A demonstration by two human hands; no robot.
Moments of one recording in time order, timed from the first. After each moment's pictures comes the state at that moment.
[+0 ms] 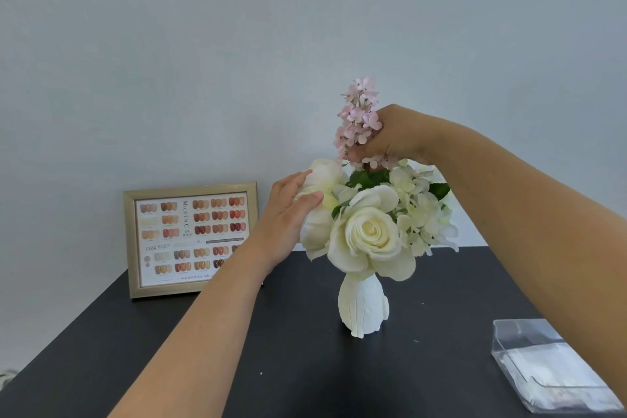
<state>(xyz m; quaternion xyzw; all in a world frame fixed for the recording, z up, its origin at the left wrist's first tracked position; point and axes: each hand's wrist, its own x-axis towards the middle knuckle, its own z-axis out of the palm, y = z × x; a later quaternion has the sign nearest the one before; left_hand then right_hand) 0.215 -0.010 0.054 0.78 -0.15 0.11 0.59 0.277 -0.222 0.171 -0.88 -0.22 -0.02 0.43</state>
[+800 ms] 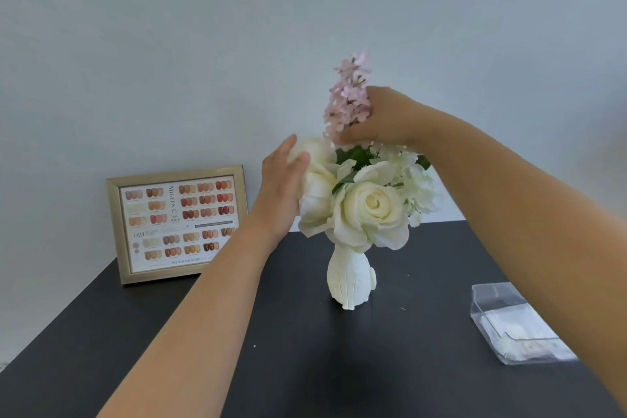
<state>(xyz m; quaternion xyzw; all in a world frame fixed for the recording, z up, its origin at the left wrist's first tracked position) 0.207 -0.032 0.058 0.75 -0.15 0.16 0.62 0.244 -0.228 0.161 -0.89 -0.20 -0.09 0.41</state>
